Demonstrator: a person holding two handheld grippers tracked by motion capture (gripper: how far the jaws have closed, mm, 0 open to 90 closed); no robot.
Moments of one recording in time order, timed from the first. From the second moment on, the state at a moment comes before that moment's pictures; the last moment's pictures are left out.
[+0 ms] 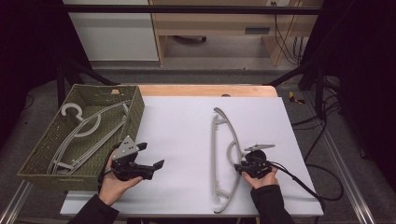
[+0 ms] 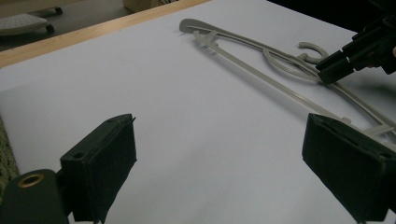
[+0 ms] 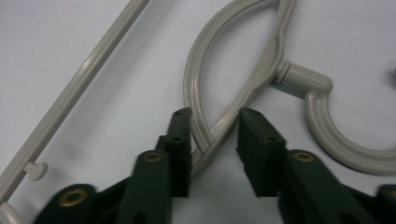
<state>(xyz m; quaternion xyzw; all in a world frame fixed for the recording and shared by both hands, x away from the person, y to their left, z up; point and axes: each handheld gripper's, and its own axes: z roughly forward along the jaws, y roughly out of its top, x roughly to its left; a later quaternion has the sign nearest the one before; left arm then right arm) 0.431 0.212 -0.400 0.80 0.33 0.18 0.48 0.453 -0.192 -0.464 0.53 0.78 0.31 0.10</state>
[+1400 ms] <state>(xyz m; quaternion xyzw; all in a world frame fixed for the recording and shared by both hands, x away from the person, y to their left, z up) 0.428 0.214 -0.396 0.79 0.33 0.18 0.48 0.453 -0.203 -0.464 0.54 0.79 0.25 0.16</state>
